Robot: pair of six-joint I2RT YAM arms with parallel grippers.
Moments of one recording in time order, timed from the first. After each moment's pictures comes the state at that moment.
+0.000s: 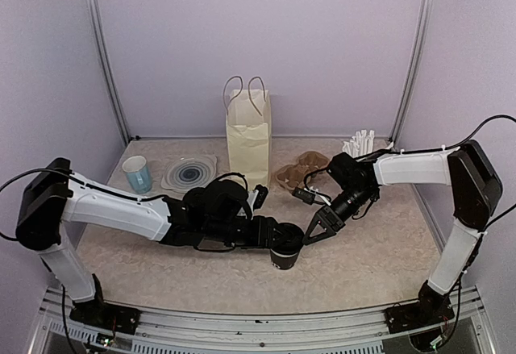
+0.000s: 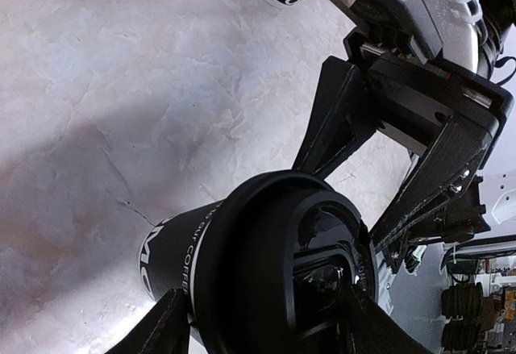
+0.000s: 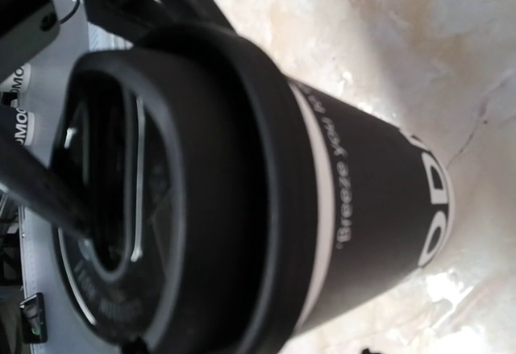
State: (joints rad) left arm -1.09 1.71 0.96 0.13 0.12 -0.83; right arm 0.57 1.77 1.12 -0.76 -0.95 -0.29
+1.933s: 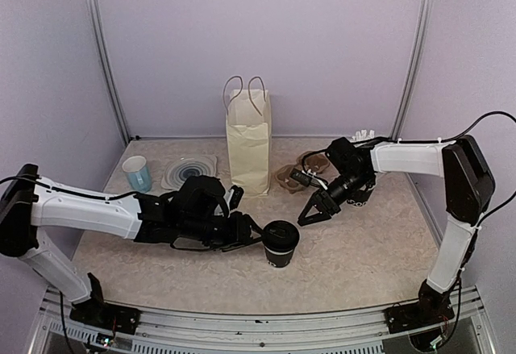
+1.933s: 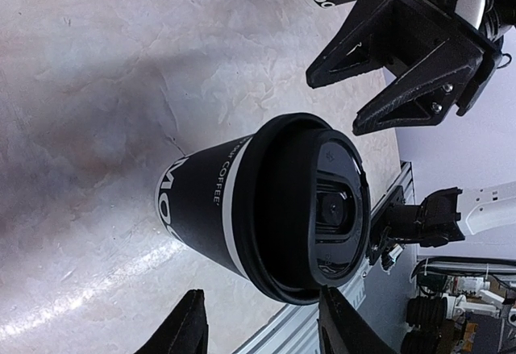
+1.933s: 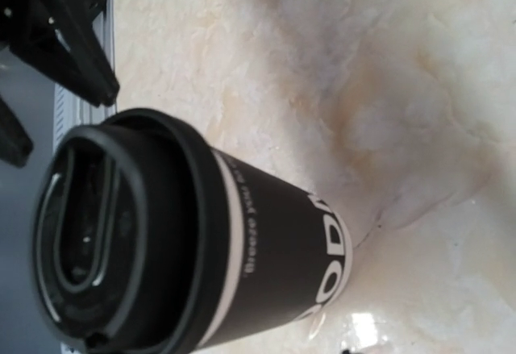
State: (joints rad) left arm -1.06 1.51 0.87 0.00 0.14 -0.99; right arm 0.52 1.82 1.27 -0.76 -0.93 -0.42
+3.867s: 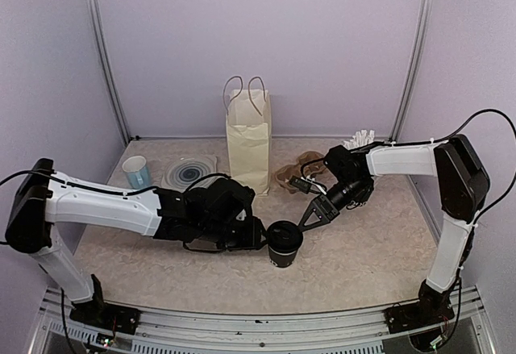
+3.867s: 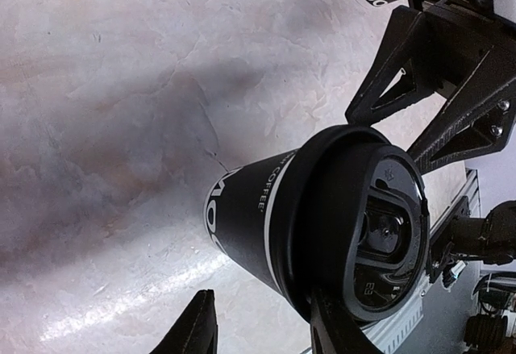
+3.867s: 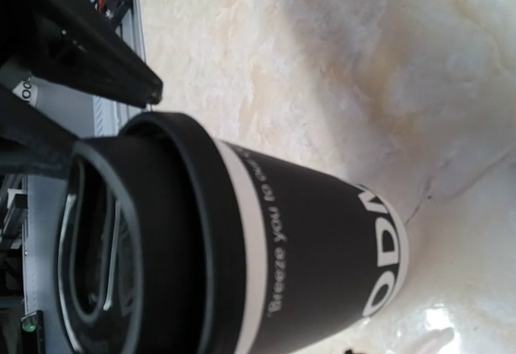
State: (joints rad) left arm -1.13 1.66 1.04 -0.23 -0.05 -0.92; right arm 0.54 1.88 1.25 -0.80 -0.99 -0.36
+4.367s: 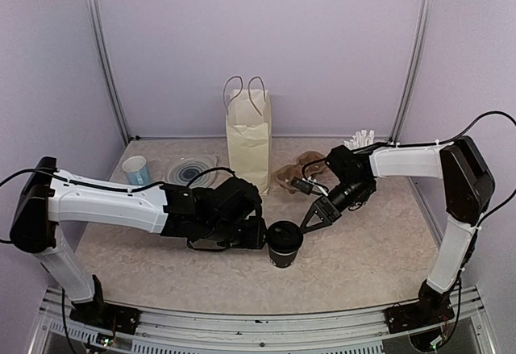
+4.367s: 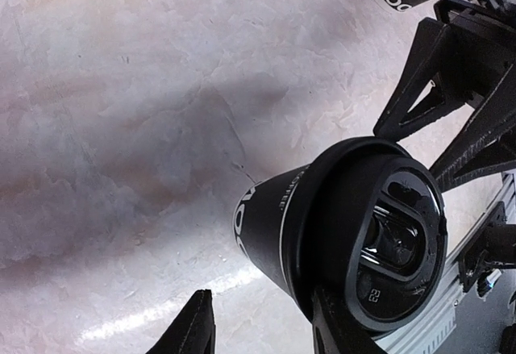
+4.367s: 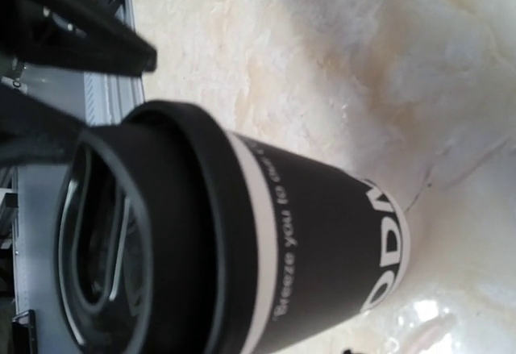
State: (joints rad) left arm -1.16 1.68 1.15 -0.37 -0.17 -0.88; right arm 0.54 1.84 1.23 -0.79 -0.96 -0.34
